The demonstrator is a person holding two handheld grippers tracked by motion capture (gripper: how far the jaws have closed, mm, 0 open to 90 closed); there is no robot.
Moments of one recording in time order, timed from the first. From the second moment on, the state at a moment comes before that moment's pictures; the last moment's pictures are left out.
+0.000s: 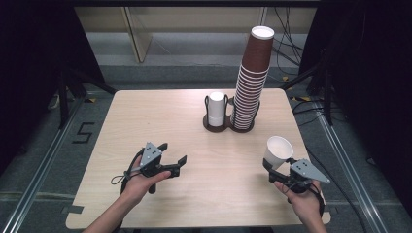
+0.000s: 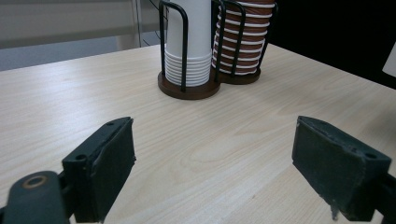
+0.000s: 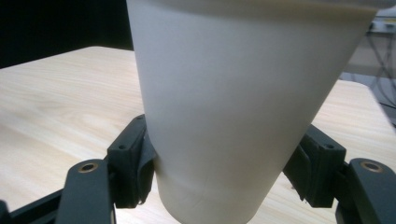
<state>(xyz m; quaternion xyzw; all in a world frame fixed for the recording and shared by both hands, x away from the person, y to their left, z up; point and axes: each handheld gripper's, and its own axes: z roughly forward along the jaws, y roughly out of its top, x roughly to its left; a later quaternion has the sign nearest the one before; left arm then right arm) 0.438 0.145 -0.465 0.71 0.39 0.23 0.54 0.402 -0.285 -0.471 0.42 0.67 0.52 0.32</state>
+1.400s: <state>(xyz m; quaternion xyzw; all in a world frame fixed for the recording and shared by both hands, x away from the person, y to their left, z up) 0.432 0.139 -0.464 0.71 0.38 0.23 0.54 0.415 -0.330 -0.502 0.56 0.68 0.36 0.30</state>
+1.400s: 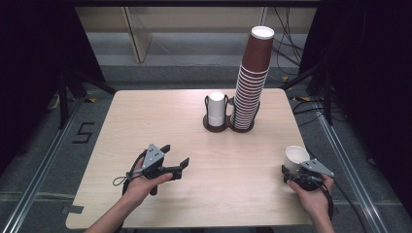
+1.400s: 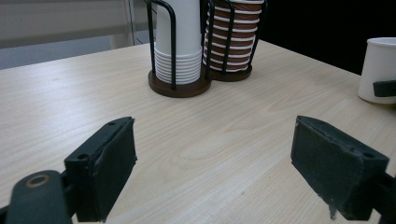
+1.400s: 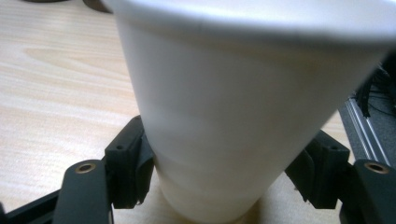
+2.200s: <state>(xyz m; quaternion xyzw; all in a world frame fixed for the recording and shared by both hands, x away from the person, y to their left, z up) 0.443 0.115 -0.451 0.73 0.33 0.20 0.56 0.404 -0.320 -0.463 0.56 0.68 0.36 0.31</state>
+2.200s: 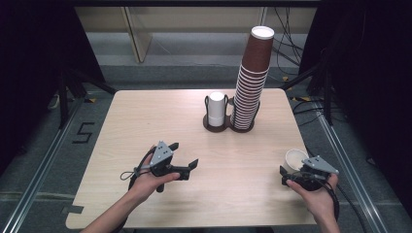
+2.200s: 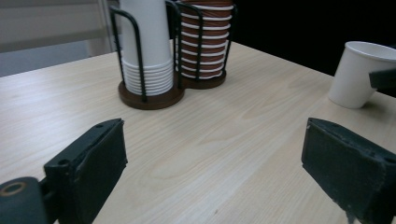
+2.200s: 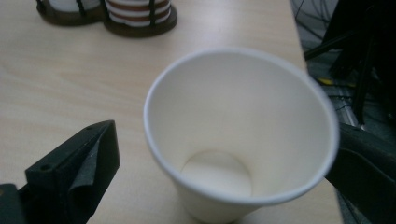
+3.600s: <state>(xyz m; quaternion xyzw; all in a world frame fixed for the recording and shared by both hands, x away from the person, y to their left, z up) 0.609 -0.029 -0.329 0.71 0.27 0.26 0.60 0.550 -0.232 -0.256 0.43 0.65 0.49 0.38</state>
